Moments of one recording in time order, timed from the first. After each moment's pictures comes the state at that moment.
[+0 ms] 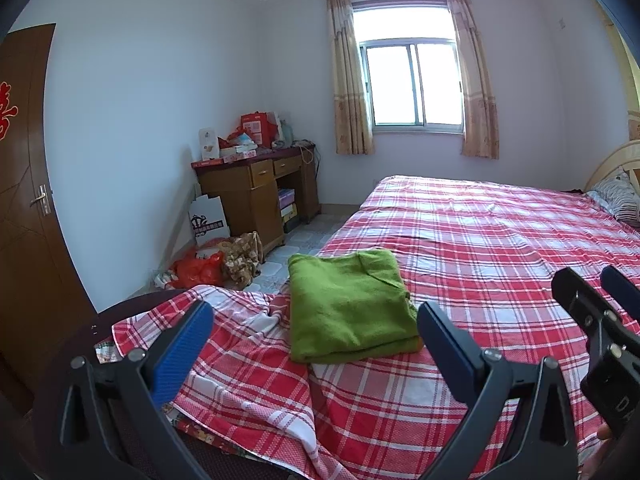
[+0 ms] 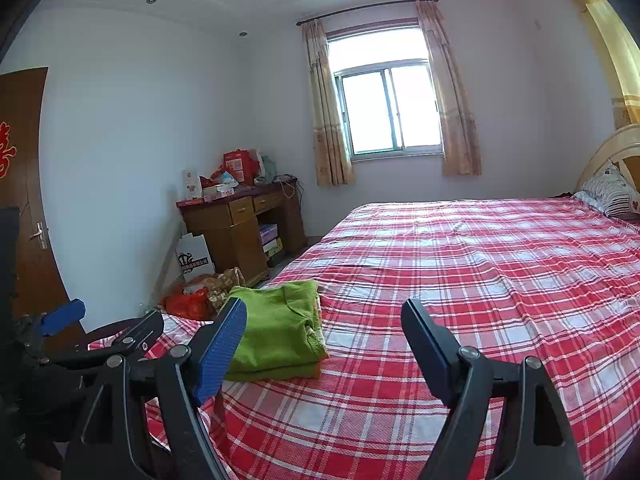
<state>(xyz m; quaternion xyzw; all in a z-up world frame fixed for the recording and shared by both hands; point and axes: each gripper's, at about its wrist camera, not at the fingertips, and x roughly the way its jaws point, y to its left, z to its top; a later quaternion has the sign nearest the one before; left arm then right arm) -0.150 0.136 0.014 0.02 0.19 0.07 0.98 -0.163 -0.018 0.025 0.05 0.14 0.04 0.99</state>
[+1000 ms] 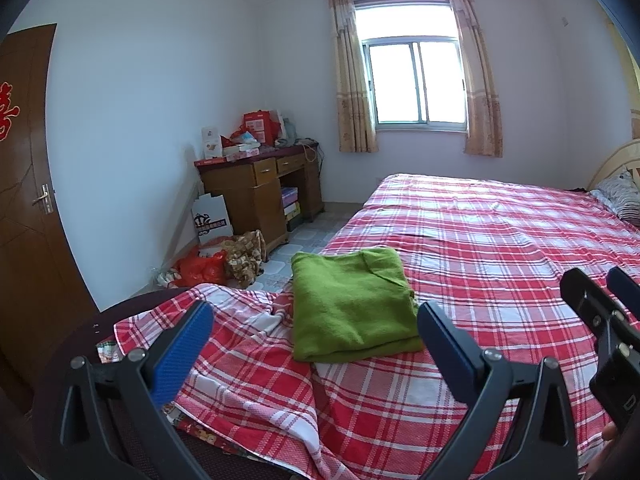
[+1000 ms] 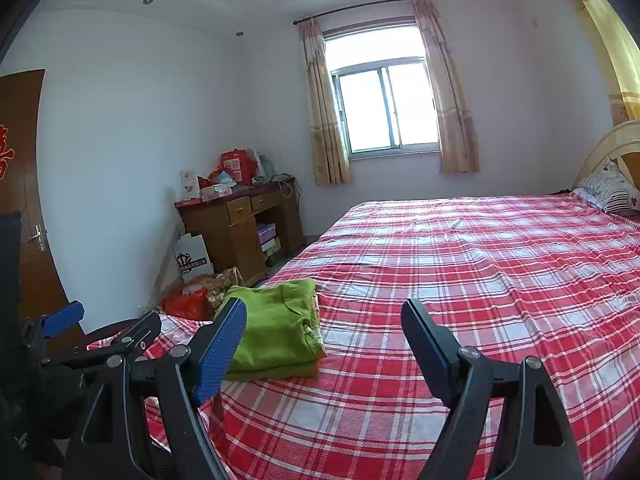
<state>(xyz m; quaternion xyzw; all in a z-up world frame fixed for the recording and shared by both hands) -0.147 0.137 0.009 0.03 0.20 0.07 0.98 -0.162 -0.023 0.025 0.05 0.14 0.04 0.99</state>
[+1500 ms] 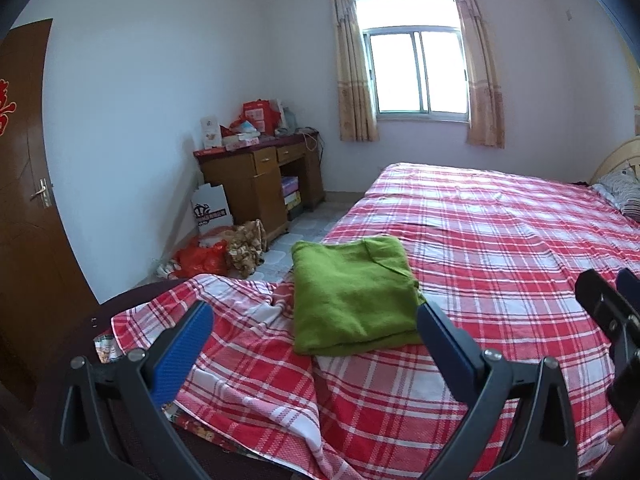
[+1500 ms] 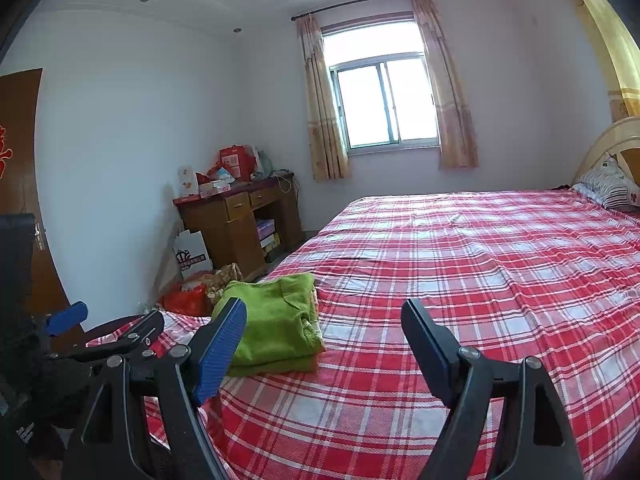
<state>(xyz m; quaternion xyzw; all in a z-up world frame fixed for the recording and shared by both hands) -0.137 0.139 0.002 0.03 0.22 0.07 0.97 -0.161 -0.023 0.019 0.06 0.15 0.04 0.99</state>
